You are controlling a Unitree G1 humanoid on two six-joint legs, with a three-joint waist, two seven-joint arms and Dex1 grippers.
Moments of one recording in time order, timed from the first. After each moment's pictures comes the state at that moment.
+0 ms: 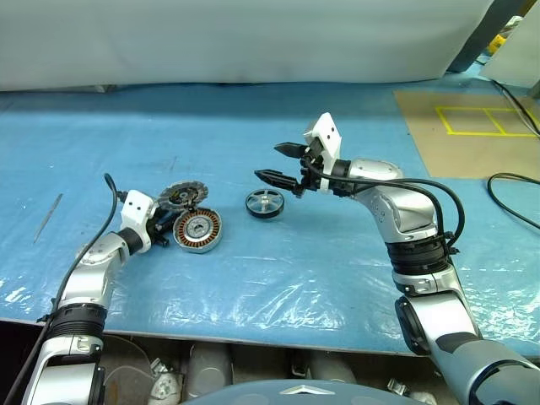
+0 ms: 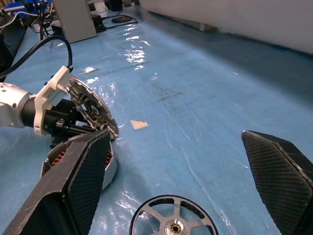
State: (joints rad) left arm -0.27 0.51 0.14 0.40 -0.23 0.10 -0.71; right arm -0.71 -0.31 0.09 -0.02 0.28 0.67 0.84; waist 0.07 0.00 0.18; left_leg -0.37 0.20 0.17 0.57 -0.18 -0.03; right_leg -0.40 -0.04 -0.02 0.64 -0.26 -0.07
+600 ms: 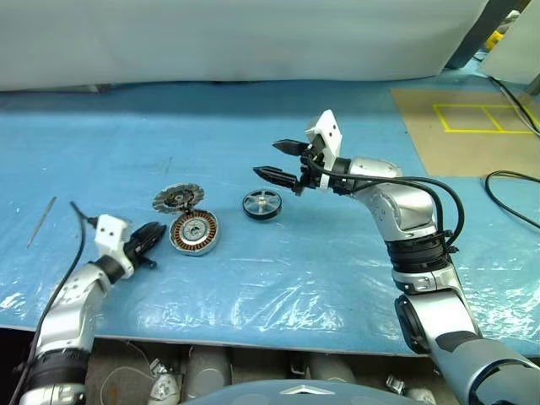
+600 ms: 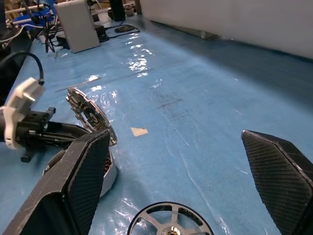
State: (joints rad) left arm 0.07 0.48 0.30 0.10 -0.43 0.08 -0.75; right arm -0.72 -0.32 0.10 0.01 0.32 0.63 0.86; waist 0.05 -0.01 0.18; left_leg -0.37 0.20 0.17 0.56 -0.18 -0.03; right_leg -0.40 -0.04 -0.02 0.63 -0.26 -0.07
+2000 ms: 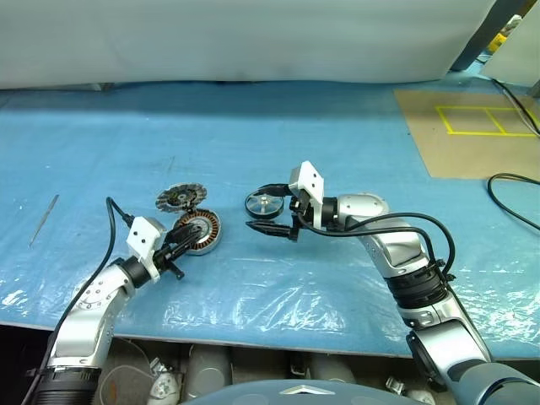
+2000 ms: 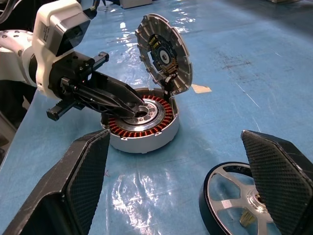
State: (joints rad) left arm 0.08 0.47 0.12 -0.10 -0.33 0.08 -0.73; right arm -0.53 -0.35 0.26 -0.09 0.28 0.51 0.95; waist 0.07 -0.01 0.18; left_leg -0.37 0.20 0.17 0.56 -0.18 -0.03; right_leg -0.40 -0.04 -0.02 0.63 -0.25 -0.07
